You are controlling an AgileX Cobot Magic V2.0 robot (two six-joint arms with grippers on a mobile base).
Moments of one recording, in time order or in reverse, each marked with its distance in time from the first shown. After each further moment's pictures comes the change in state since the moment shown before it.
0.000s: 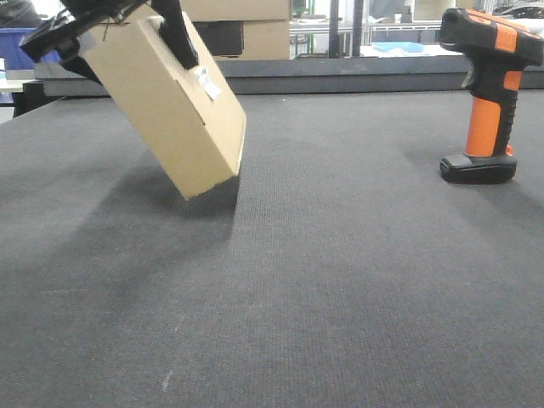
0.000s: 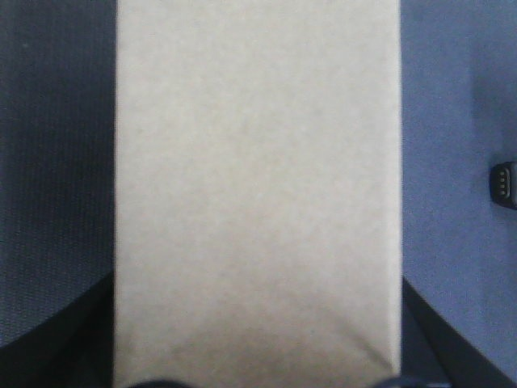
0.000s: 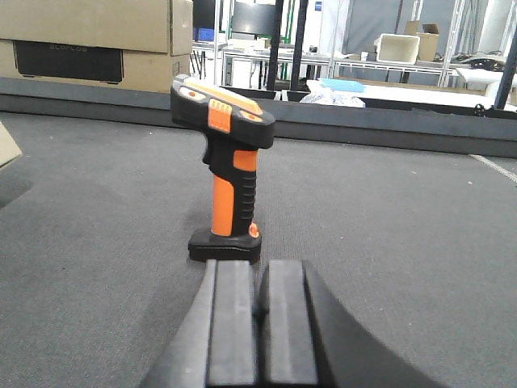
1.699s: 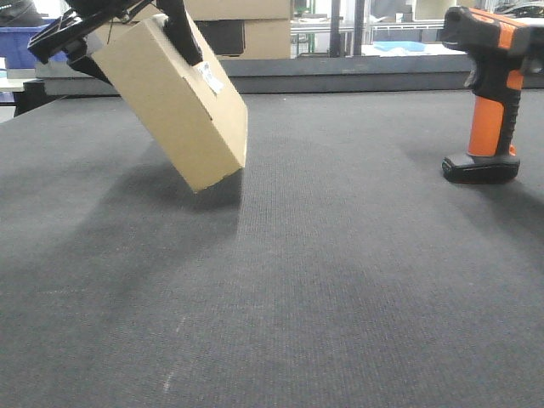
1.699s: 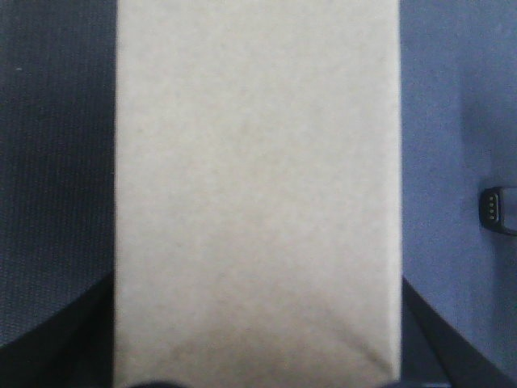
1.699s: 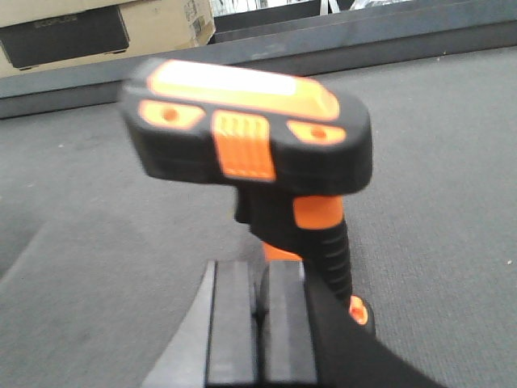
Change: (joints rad) left arm 0.000 0.006 0.000 -0.014 -0.048 -0.001; right arm 0.052 1.461 -0.461 -0.008 -0.825 0.262
